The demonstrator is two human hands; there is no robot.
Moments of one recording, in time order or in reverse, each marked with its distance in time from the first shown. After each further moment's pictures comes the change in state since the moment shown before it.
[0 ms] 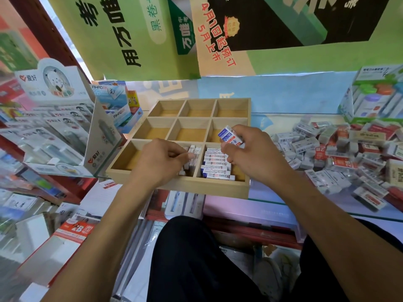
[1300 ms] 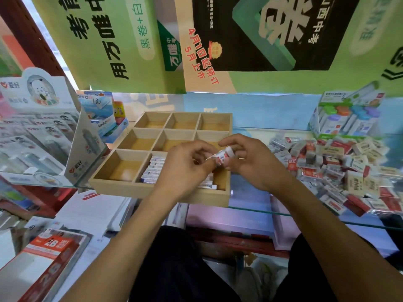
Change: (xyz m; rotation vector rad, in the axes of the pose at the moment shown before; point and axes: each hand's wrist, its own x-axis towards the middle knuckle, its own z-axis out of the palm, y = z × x) left_hand -0.014 0.059 0.036 -0.359 0.067 0.370; right_hand -0.011 0.010 -0.037 0.058 -0.079 -0.022
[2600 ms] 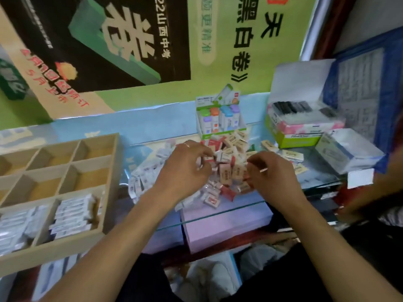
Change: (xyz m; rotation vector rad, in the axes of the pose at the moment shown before) left_hand 0.046 0.100 0.186 0.144 -0.355 0.380; right_hand -0.147 0.100 -0.174 -0.437 0.613 0.323
